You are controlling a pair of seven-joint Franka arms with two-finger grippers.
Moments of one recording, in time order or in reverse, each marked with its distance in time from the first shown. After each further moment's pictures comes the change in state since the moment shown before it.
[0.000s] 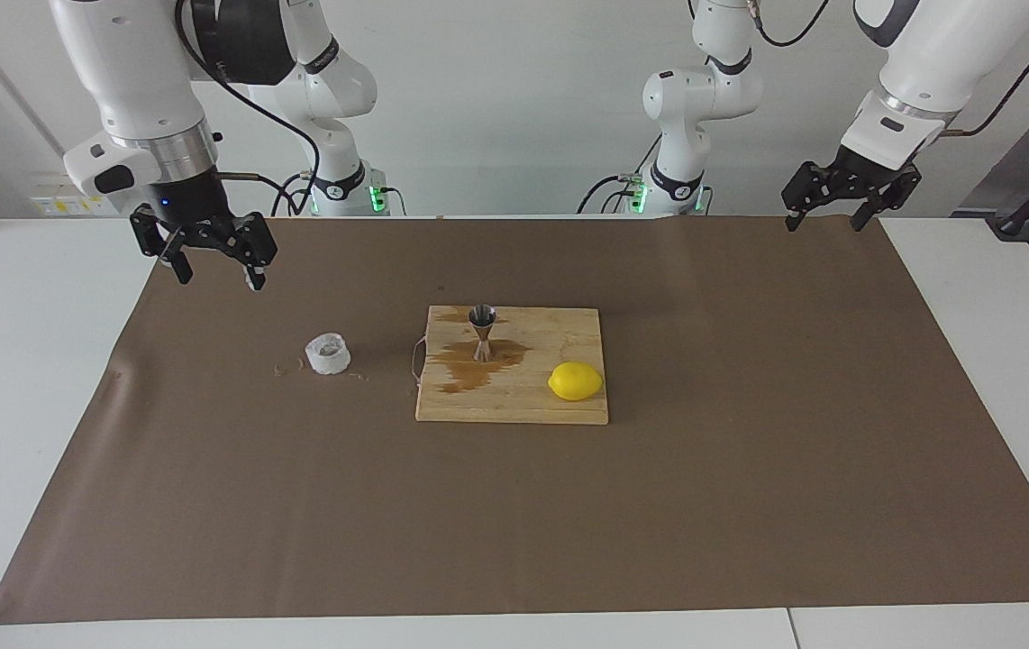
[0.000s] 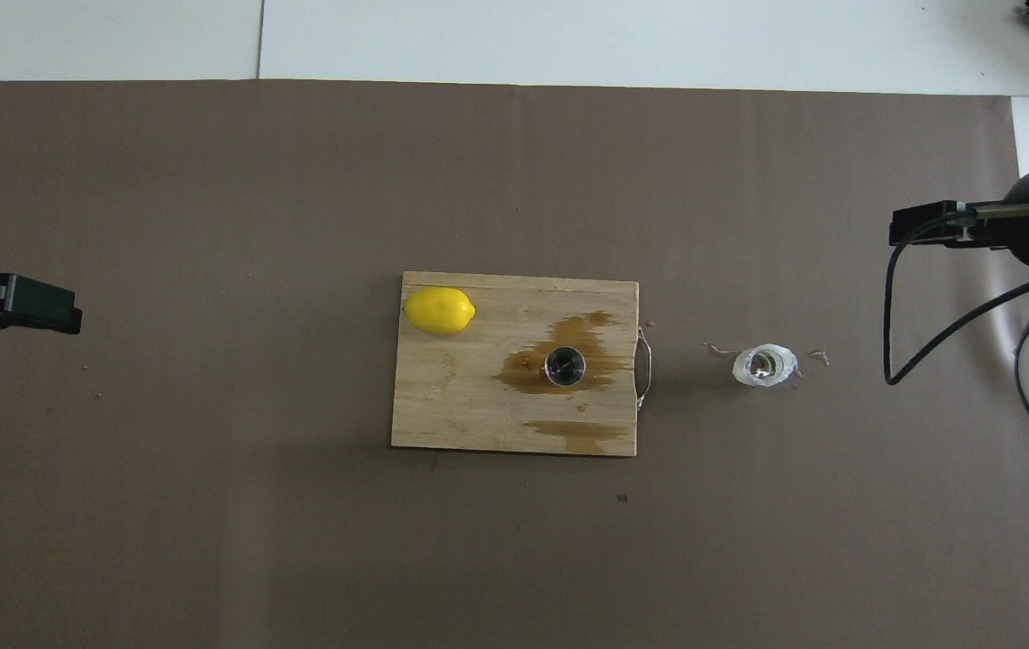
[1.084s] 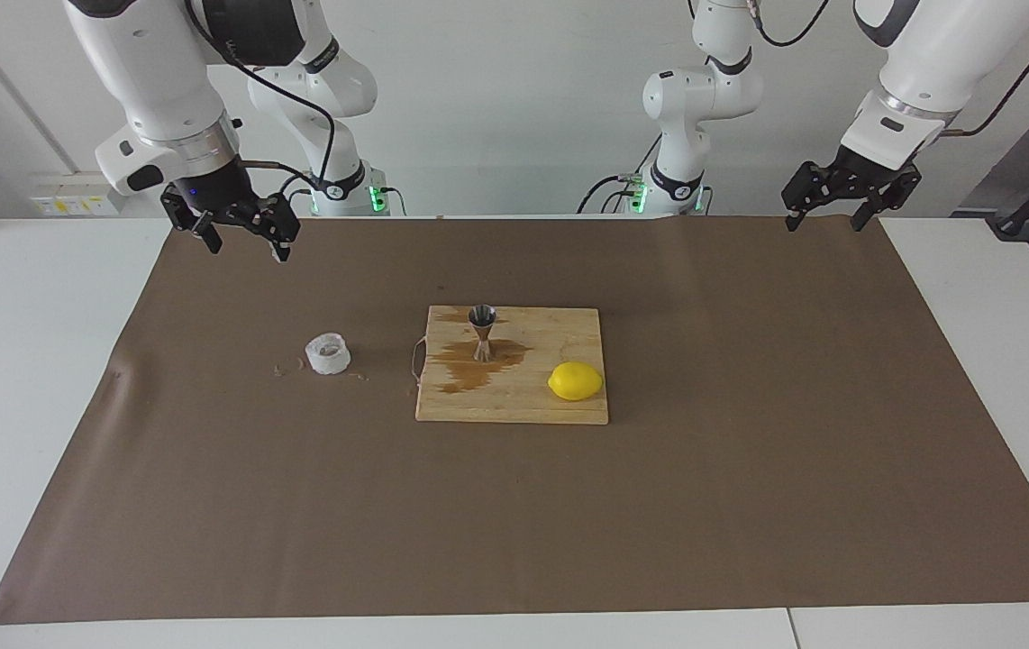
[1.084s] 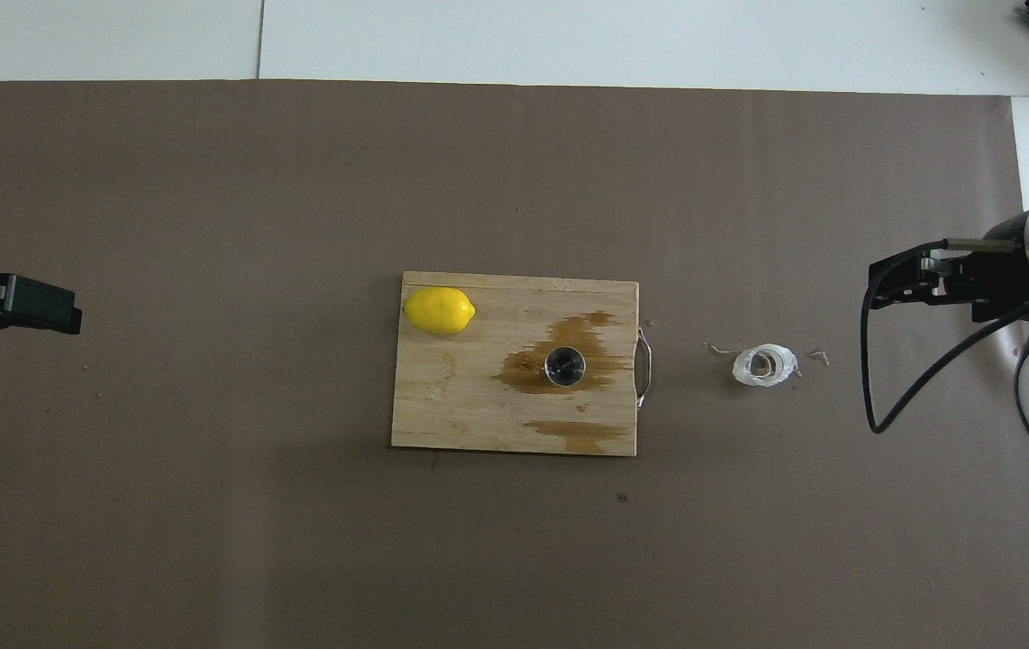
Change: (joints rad) left arm 0.000 0.000 0.000 0.000 0.000 0.000 0.000; right arm -0.002 -0.013 0.012 0.000 0.040 -0.163 -0.002
